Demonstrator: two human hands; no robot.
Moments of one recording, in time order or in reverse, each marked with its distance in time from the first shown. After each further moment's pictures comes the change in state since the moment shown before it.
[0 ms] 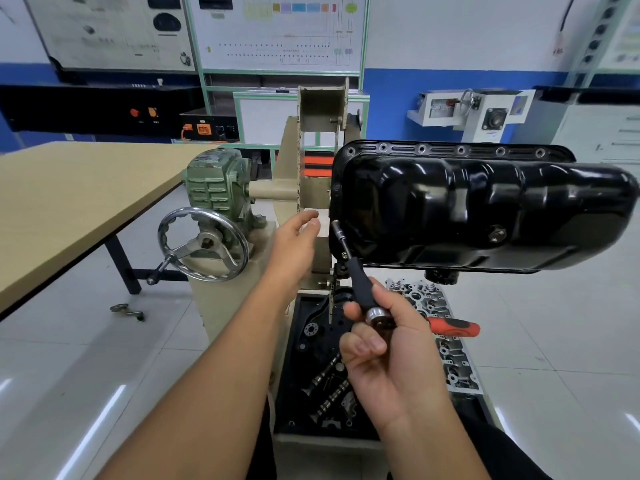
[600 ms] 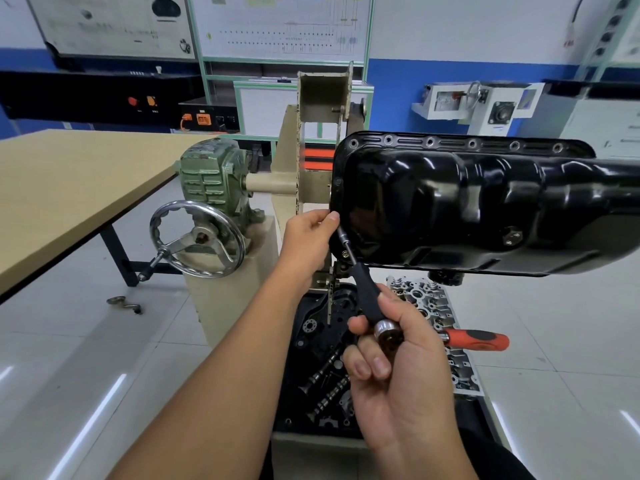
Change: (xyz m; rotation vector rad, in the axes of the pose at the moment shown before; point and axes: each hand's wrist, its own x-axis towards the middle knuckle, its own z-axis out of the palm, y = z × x) left_hand 0.016 -0.006 0.022 -0.061 -0.048 0.055; right_hand -0.008 0.004 0.005 -0.088 0.093 -0.160
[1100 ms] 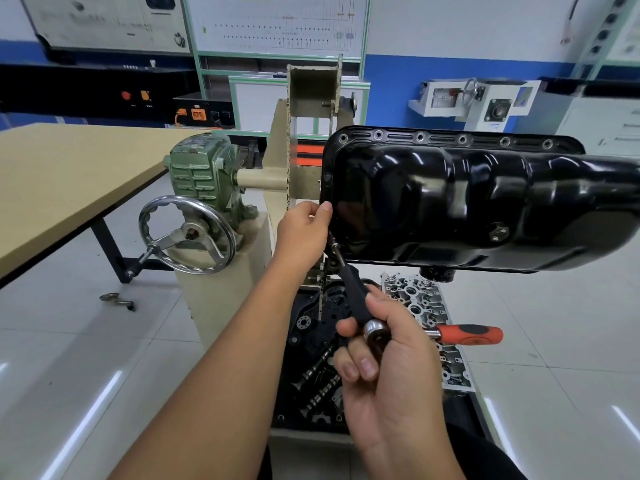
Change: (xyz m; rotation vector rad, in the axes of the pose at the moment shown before) left_hand 0.007 0.004 0.010 0.302 0.109 0.085; right_hand -0.002 -0.004 -0.004 -0.055 0.052 -0.021
